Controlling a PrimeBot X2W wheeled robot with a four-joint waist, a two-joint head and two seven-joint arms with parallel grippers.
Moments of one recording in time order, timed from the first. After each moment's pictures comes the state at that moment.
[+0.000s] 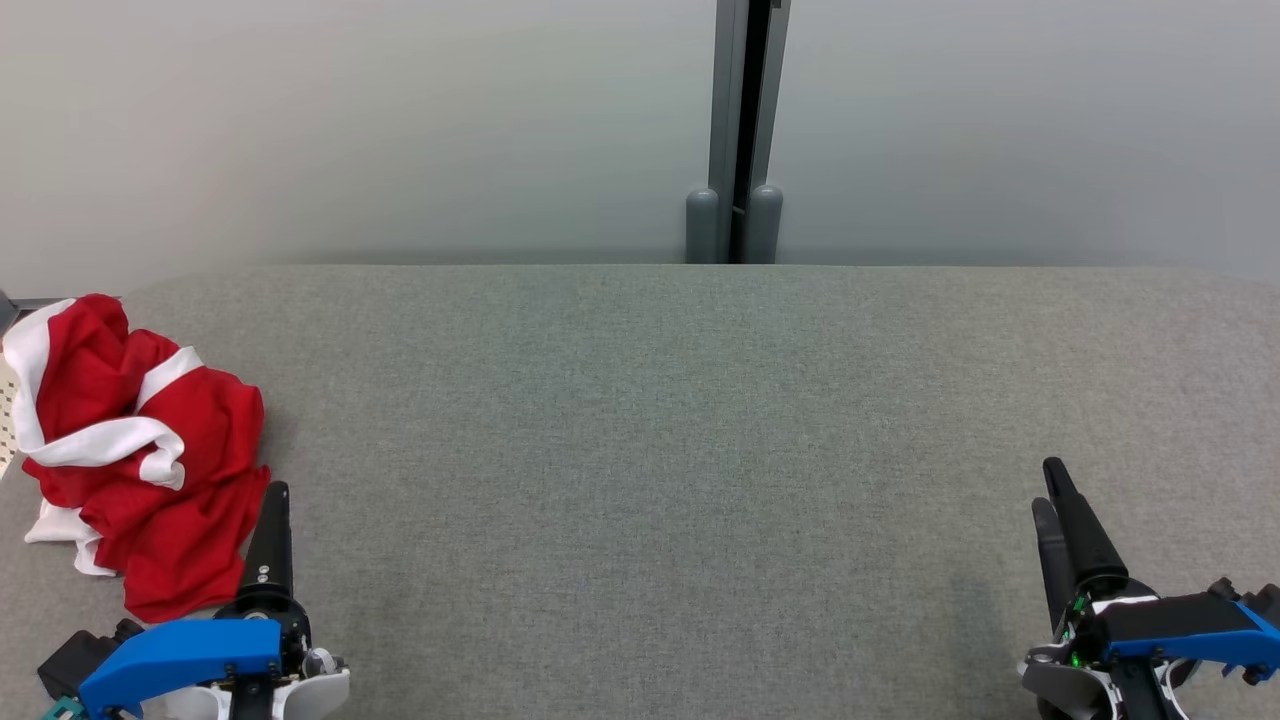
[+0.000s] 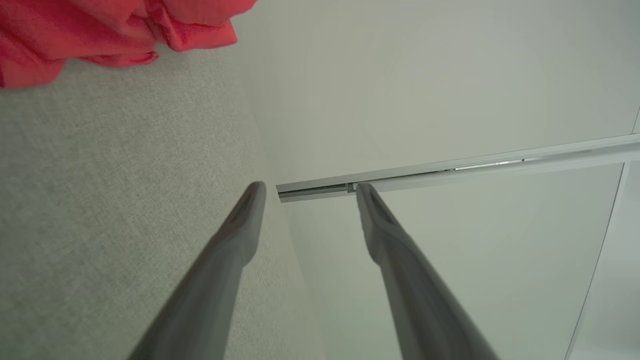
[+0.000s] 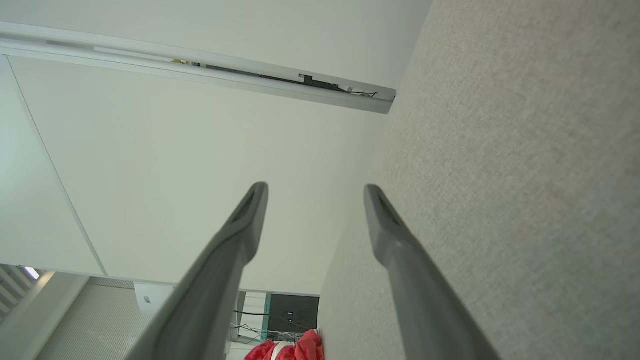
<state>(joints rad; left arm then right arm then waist) -0.09 0.07 0.08 0.31 -1.41 -0.13 0.03 -0.10 -0.06 -0.06 0.29 1.44 0.13 0.03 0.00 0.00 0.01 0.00</state>
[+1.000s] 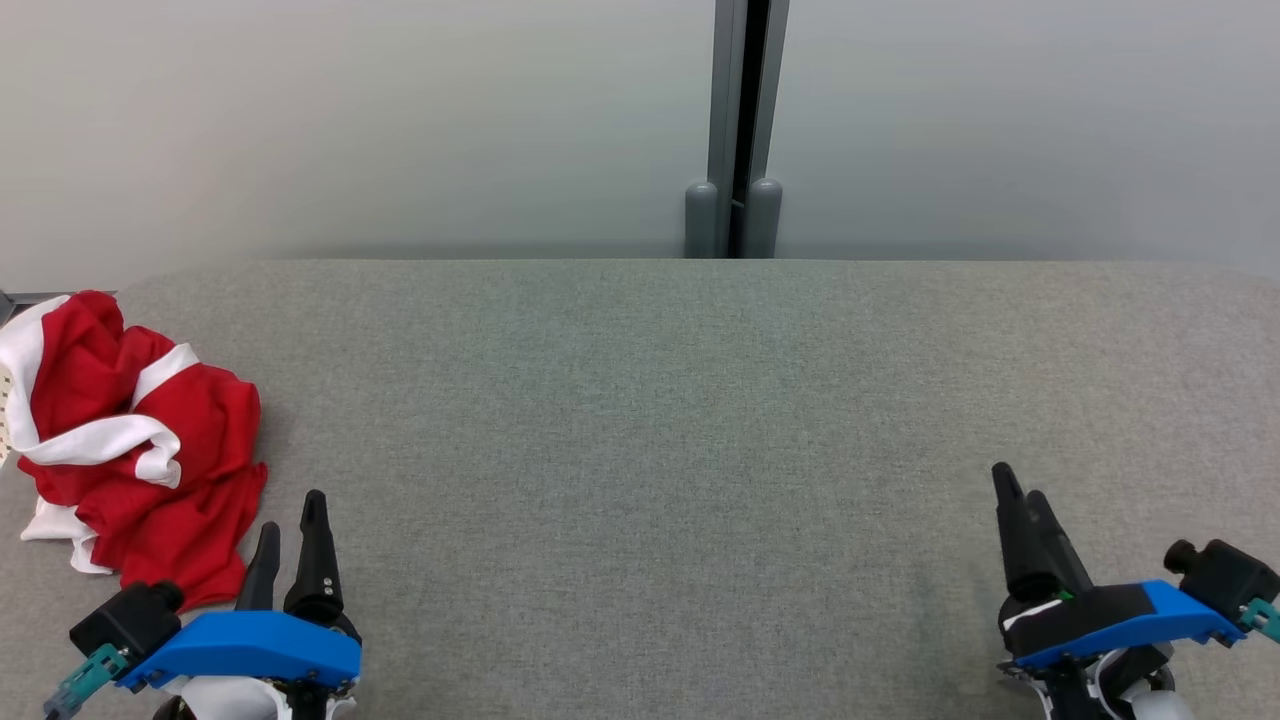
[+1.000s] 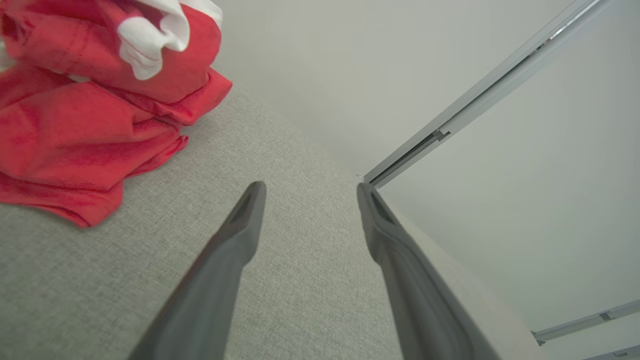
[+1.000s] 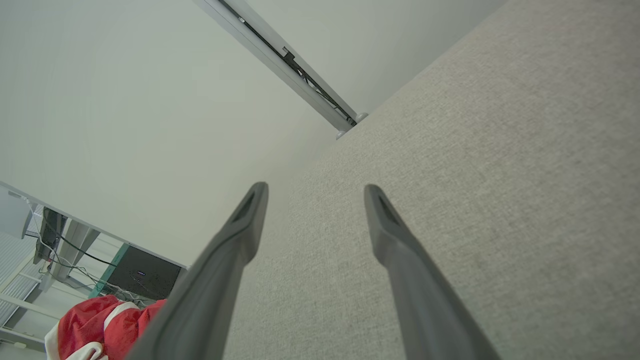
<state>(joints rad) -0.11 0.10 0.02 0.39 -0.82 -0.12 -0.07 -0.13 -0.06 -0.03 0.36 0.87 0.13 -0.07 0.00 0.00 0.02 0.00</state>
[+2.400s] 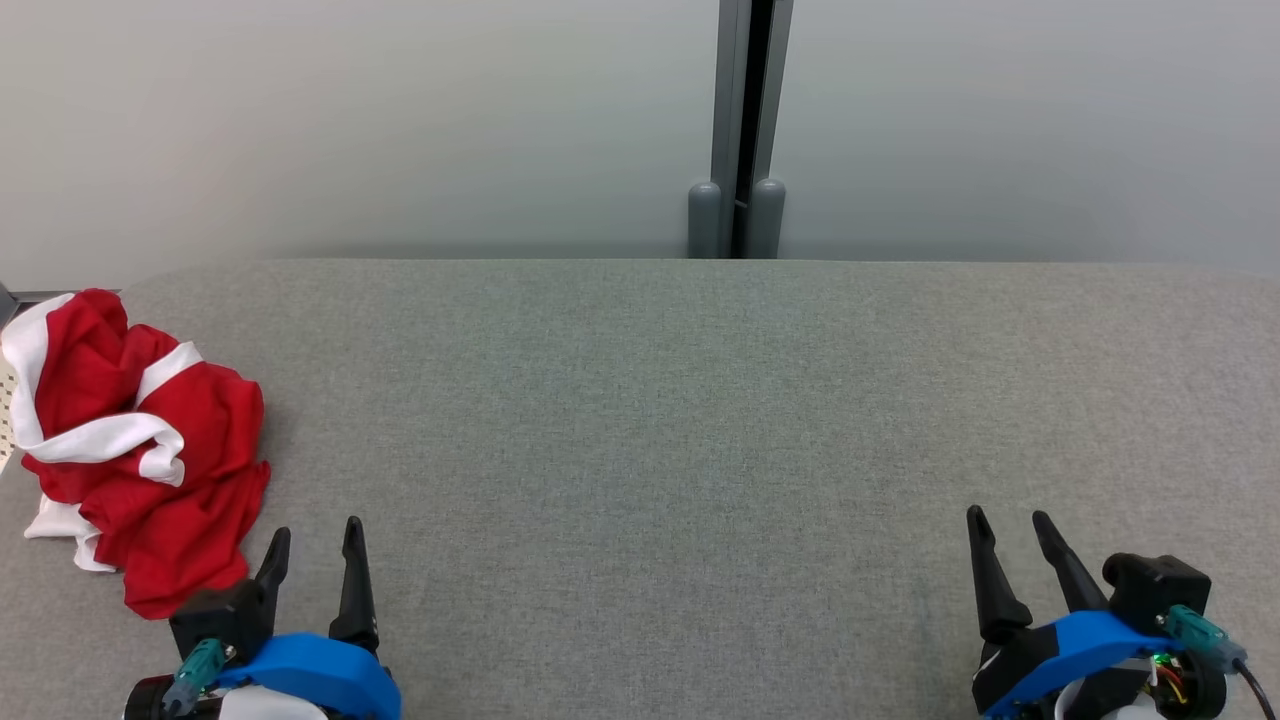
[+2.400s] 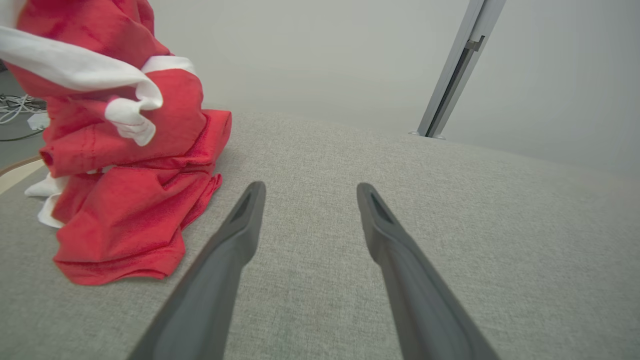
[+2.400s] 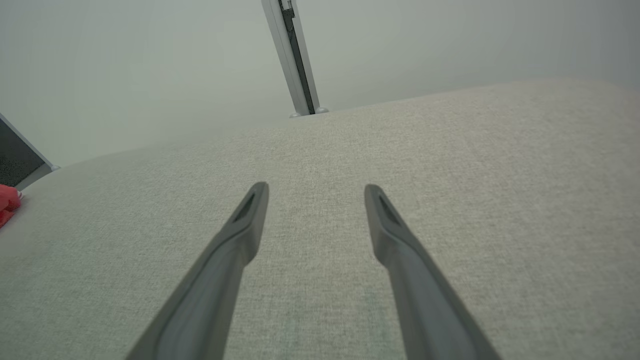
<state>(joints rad) -0.10 0.14 -0.08 0.46 -0.33 -0.03 -0.19 -0.14 -0.05 -0.05 0.46 0.26 0.13 -0.19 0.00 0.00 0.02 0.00</state>
